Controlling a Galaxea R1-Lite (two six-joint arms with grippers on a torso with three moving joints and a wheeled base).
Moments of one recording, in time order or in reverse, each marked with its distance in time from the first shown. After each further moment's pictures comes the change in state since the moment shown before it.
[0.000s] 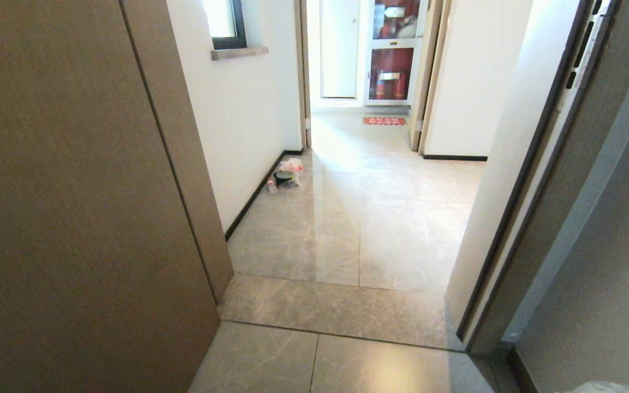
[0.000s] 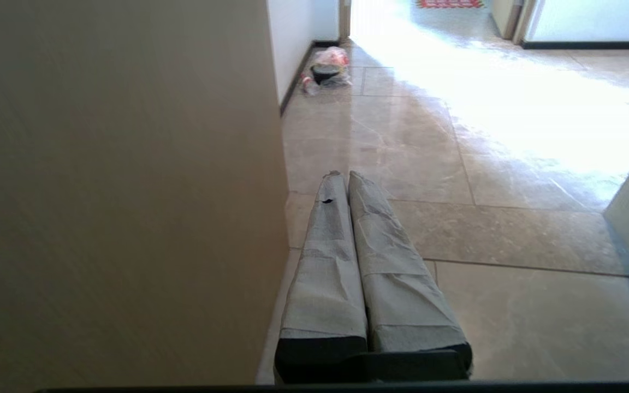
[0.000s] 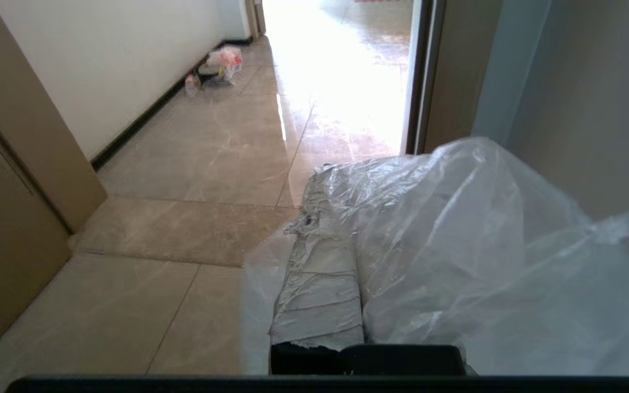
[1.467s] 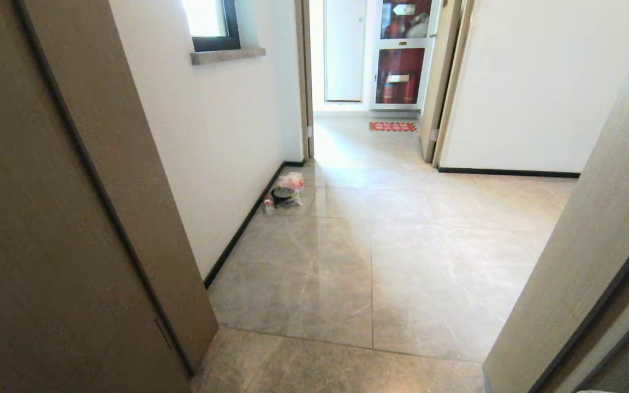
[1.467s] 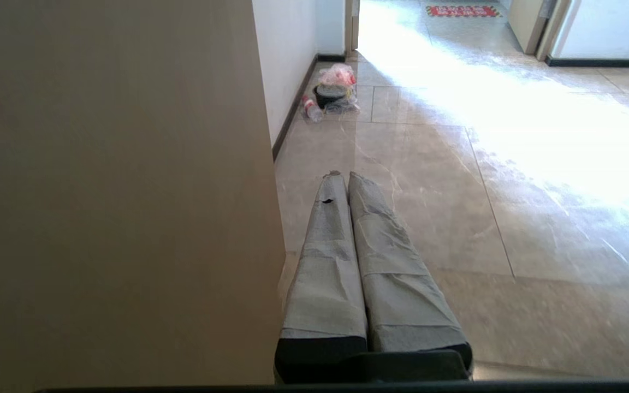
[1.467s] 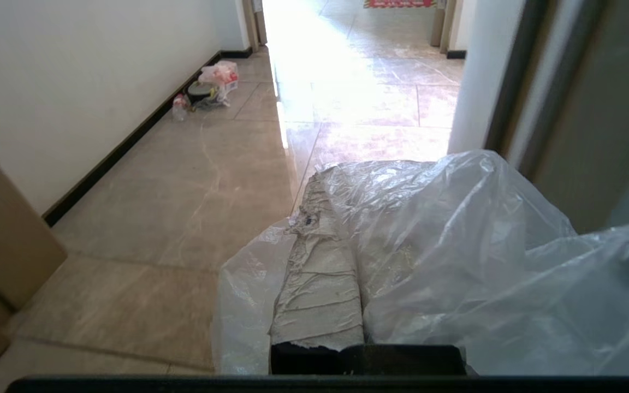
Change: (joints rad) left arm 0.000 0.000 0.000 -0.001 0.000 -0.007; right arm 0.000 0.000 0.000 0.000 0.003 -0.005
